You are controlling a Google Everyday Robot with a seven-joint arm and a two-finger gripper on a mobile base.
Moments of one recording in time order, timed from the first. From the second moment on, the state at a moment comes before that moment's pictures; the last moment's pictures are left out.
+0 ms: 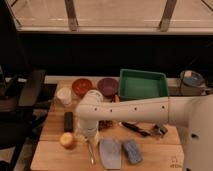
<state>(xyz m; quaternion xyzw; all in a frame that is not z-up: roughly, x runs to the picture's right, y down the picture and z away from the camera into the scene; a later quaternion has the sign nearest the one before) -0.098 0.260 0.727 -0.29 -0.29 -0.48 0.77</state>
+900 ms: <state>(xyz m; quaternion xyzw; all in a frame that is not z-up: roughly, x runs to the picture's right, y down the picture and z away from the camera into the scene) -0.088 0.311 0.771 -0.34 -0.30 -0.43 0.78</state>
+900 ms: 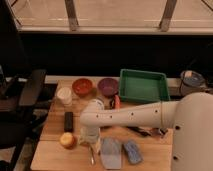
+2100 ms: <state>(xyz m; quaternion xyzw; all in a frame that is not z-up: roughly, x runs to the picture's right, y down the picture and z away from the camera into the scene) -0.095 0.300 0.751 -0.30 -0.35 -0.41 0.79</state>
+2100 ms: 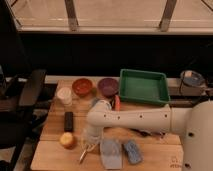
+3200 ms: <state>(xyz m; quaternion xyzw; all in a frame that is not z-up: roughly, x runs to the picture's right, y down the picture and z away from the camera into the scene) -0.126 0.069 0.759 -0.16 -0.36 -0.35 0.85</state>
